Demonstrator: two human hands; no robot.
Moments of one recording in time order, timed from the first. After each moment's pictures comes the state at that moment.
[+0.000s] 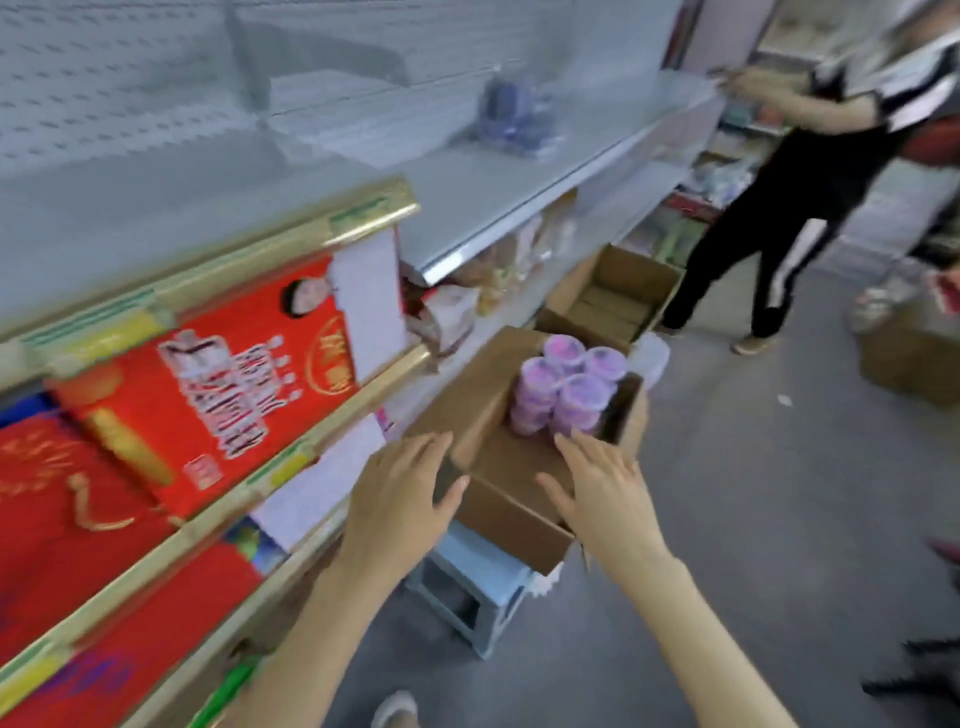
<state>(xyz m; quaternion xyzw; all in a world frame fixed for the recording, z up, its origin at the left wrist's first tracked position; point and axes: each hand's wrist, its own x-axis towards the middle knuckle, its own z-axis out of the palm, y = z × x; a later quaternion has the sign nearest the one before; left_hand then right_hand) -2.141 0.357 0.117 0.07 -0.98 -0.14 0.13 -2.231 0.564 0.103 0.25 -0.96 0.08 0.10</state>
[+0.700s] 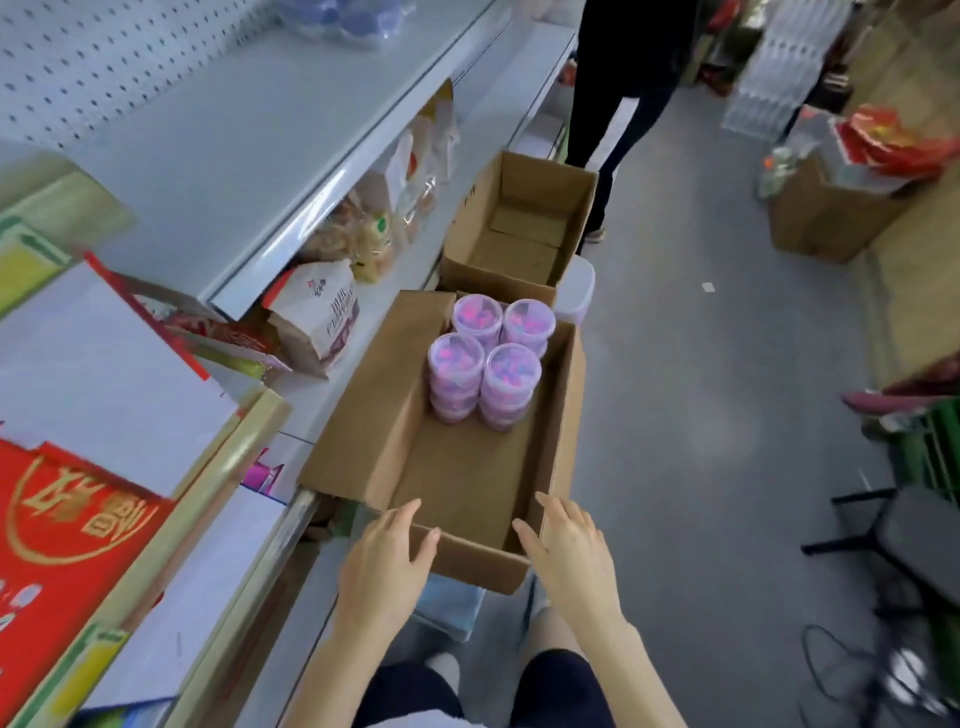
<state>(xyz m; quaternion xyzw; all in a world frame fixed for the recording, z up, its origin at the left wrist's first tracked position) -2.321 0.388 -0.016 0.11 -0.95 -0.29 -0.09 -2.346 0.589 -0.025 -0.03 -0.97 0.22 -0.11</state>
